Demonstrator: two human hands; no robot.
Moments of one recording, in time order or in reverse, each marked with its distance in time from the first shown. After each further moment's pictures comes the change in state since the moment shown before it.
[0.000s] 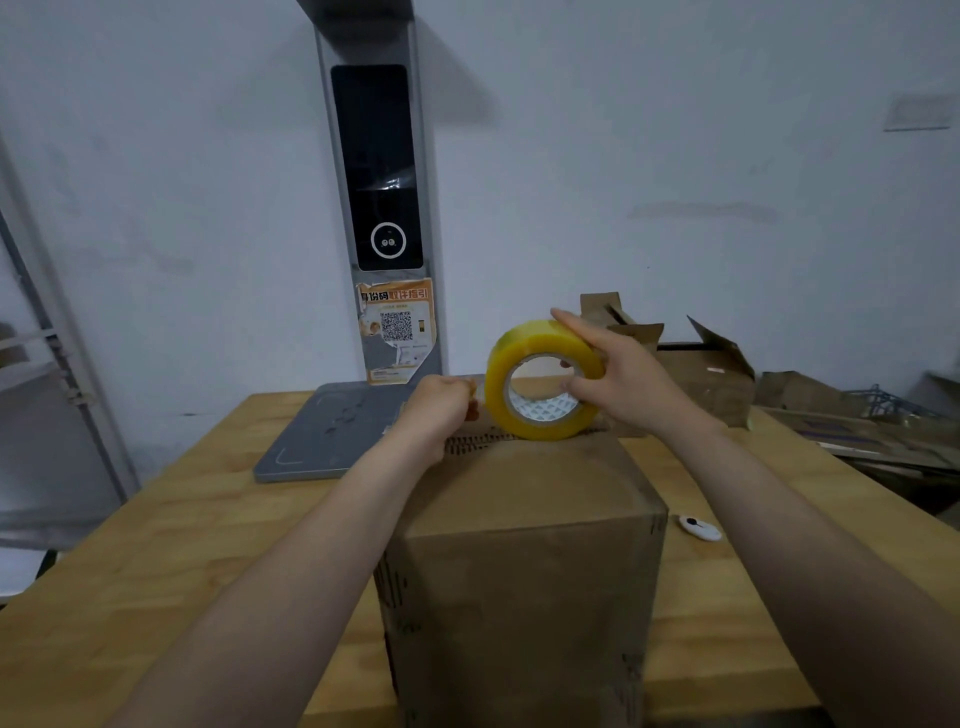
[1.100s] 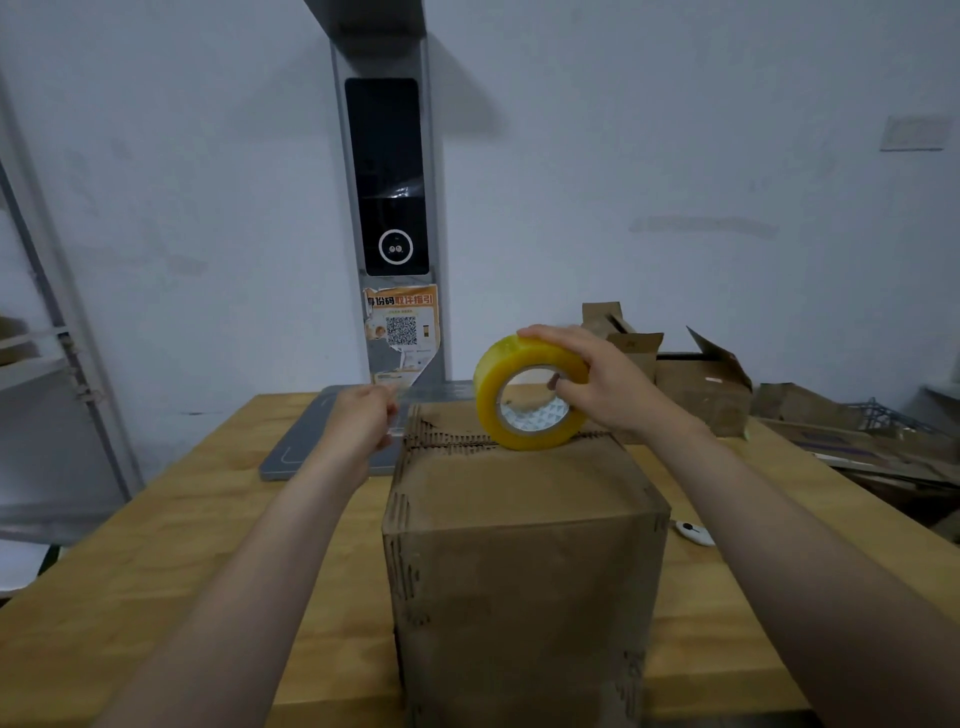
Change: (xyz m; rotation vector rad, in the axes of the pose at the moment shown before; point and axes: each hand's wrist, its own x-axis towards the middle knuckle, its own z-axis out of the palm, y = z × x) left_hand -0.012 -0.028 -0.075 -0.135 0.212 0.017; right_hand 0.003 -0.018 0.007 -0.023 -0.073 -0.137
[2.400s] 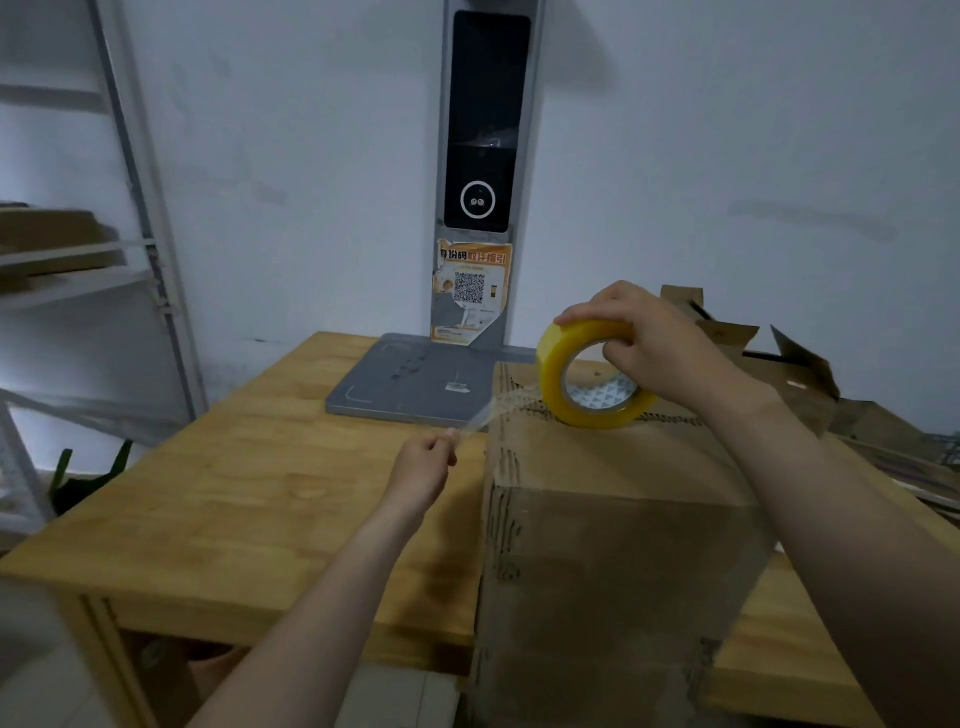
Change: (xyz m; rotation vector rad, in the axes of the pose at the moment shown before) left_hand -0.014 -0.122 -0.025 0.050 -0.045 -0.134; right_hand 0.034 -0.067 0.042 -0.298 -0.083 -0.042
